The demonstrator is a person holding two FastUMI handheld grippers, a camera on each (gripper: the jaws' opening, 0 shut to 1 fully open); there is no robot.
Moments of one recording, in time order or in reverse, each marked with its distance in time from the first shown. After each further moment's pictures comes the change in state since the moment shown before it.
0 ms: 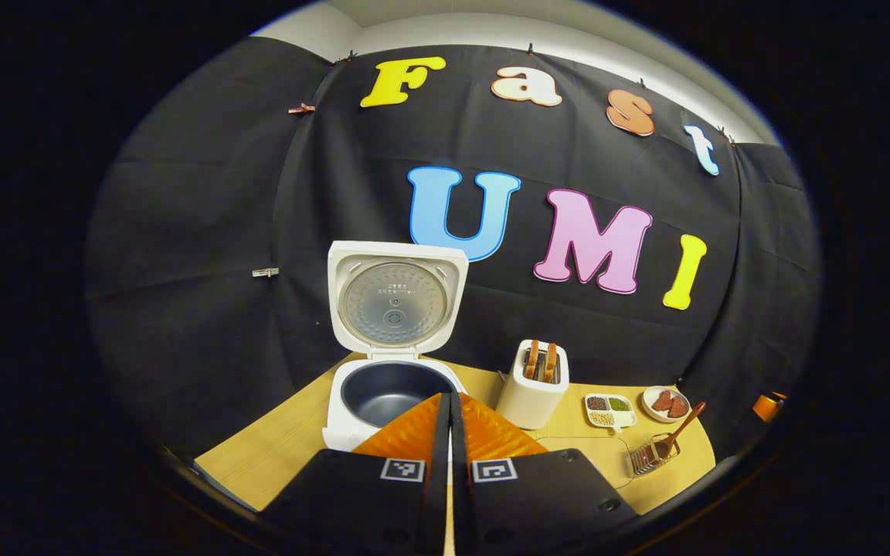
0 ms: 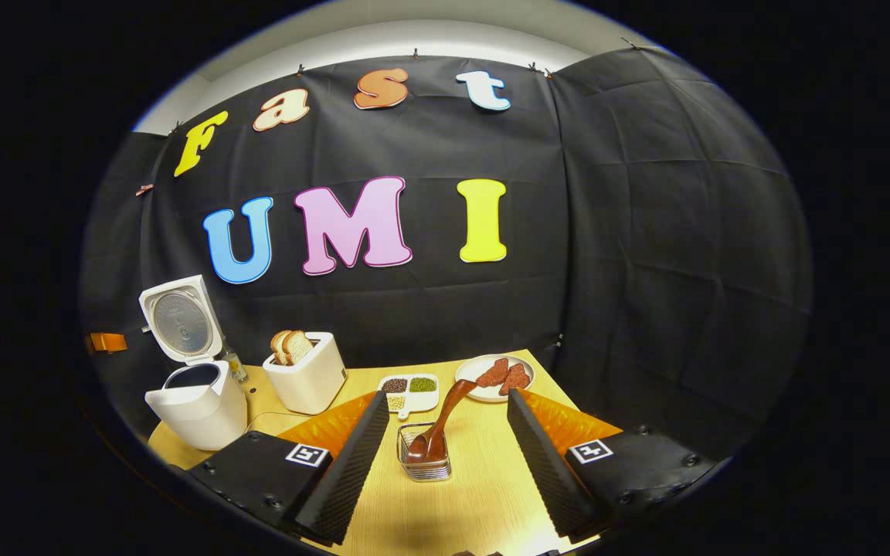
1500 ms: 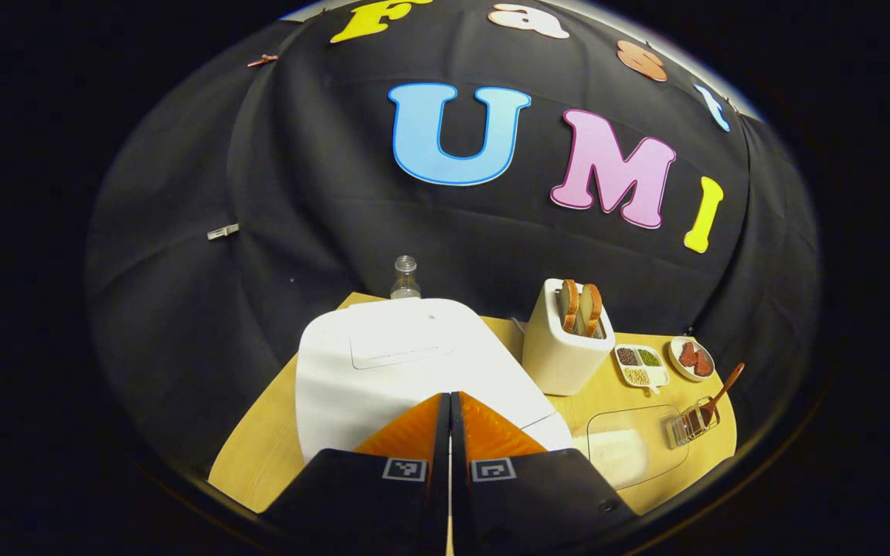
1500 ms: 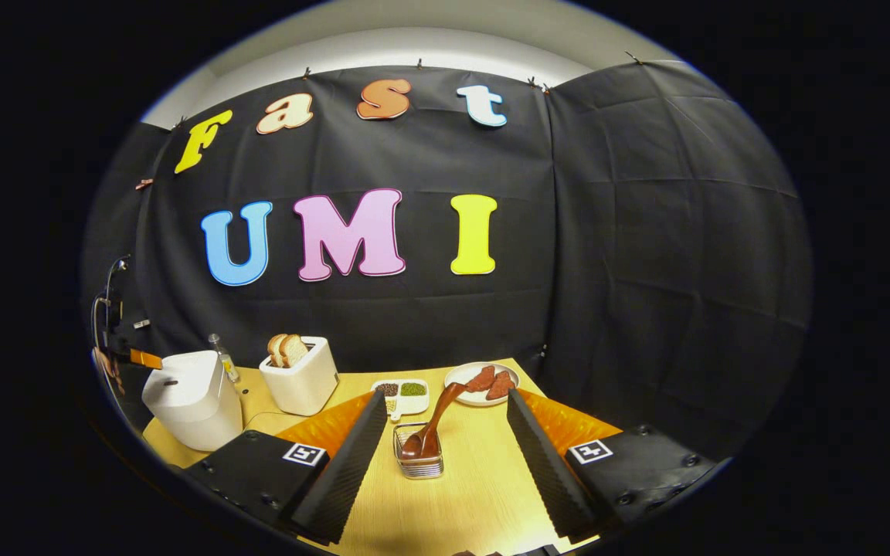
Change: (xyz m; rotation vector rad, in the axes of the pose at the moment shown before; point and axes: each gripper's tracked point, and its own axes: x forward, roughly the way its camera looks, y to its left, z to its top) left arm 0.157 0.048 -0.061 0.055 0.288 -0.093; right arm -0.040 -0.001 0.010 -0.024 -0.048 -0.069
